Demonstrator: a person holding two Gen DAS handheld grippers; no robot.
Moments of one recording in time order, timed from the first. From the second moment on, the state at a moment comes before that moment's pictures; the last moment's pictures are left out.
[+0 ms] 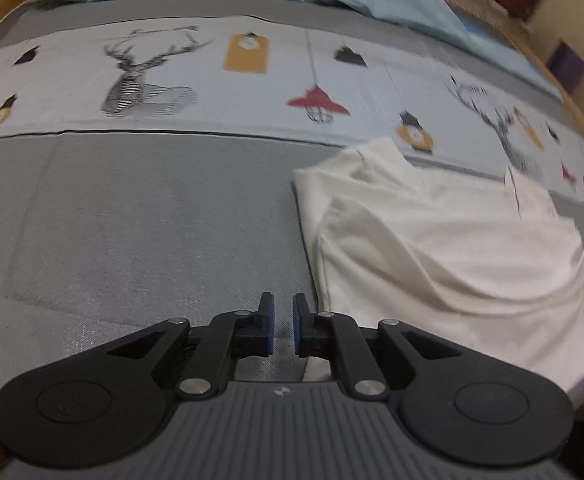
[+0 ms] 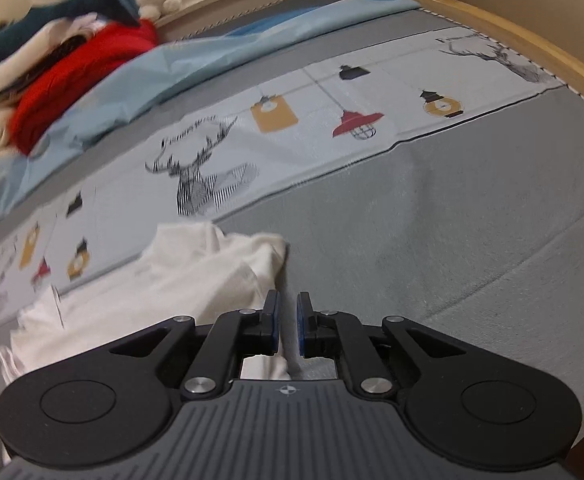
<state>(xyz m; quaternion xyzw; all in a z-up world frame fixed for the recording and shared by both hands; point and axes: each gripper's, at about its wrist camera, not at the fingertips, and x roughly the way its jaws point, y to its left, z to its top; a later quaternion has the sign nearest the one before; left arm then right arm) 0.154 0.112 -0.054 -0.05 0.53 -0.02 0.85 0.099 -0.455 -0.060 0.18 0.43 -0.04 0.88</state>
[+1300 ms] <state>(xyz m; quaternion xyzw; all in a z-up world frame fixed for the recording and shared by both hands) 0.230 0.094 -0.046 -0.07 0.43 0.01 0.90 0.173 -0.423 -0.054 0.15 0.36 -0.02 0.92</state>
